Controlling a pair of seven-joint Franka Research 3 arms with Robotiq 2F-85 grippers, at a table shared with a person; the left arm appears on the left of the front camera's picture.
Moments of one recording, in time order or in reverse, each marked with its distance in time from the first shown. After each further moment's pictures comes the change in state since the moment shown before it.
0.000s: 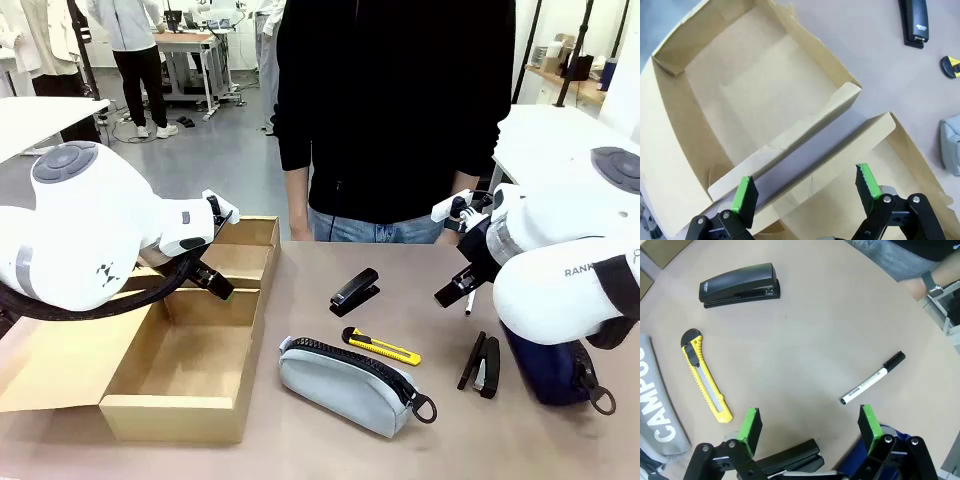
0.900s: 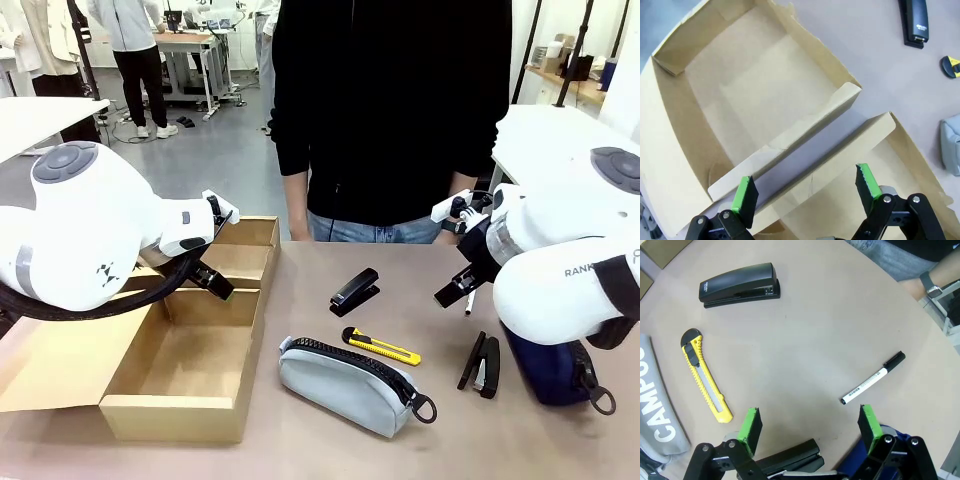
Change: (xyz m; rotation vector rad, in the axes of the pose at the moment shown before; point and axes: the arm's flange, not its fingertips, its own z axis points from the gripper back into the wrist) left arm 0.000 0.000 0.000 0.000 0.000 0.000; right arm 0.000 0.000 0.000 0.000 0.000 0.001
